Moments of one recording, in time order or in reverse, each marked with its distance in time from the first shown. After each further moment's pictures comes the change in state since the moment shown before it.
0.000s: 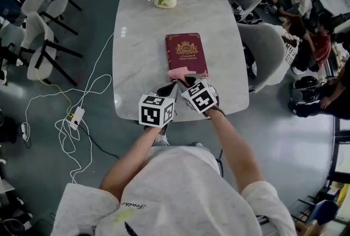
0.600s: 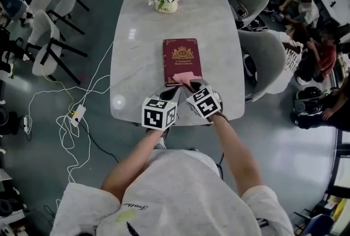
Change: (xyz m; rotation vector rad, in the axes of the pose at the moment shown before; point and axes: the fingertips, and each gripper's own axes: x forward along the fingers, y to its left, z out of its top) left arm 0.028 -0.032 0.002 -0.008 -0.003 0.047; right arm -0.023 -0.036 -0.030 -0.017 -0.014 0.015
